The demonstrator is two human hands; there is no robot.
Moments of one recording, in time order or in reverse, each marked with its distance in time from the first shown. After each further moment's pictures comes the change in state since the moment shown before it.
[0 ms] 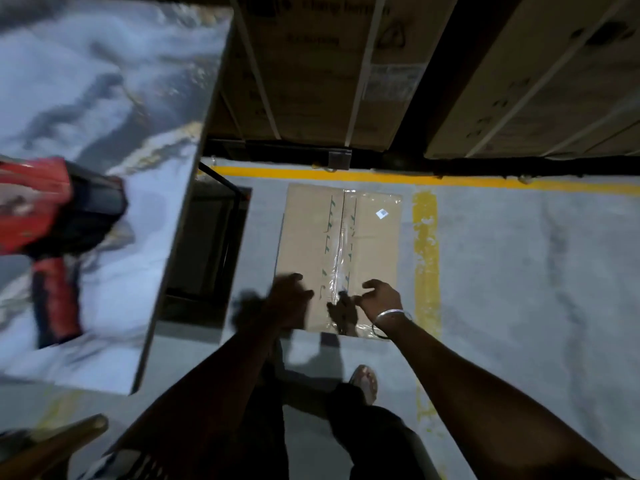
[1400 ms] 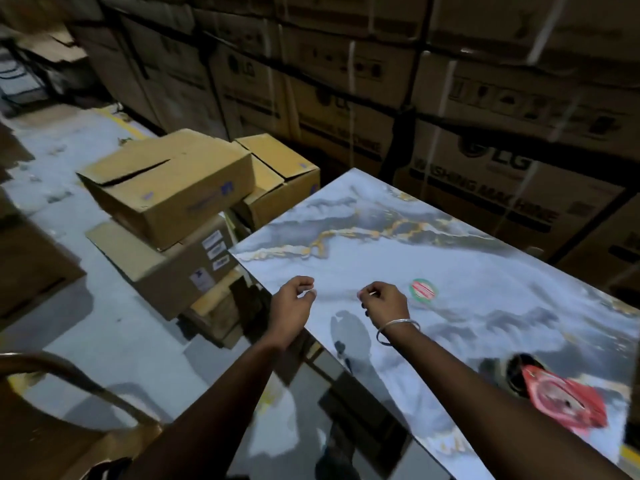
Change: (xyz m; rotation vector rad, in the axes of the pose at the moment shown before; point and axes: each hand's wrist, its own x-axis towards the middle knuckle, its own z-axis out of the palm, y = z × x) left_hand -0.245 -0.166 -0.720 -0.578 0.782 0.267; right_hand -0.372 -0.583 0.428 -0.075 -0.137 -0.796
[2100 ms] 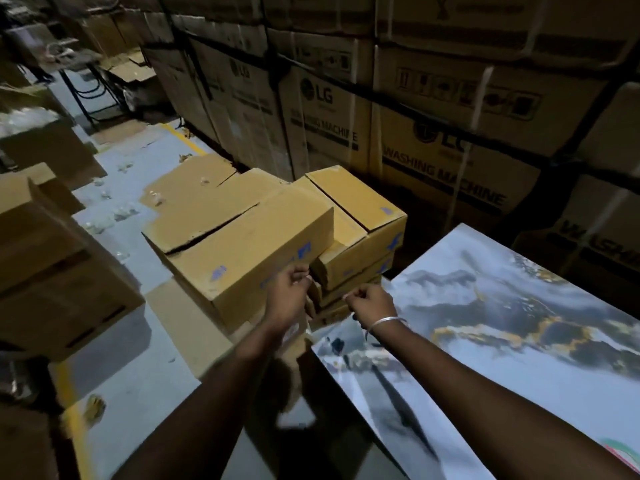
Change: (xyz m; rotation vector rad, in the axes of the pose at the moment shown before) left_hand 0.311 0.019 -0.206 -0.045 0.181 -0.038; right_hand 0.220 -0.228 0.246 -0.089 -0.256 -0.043
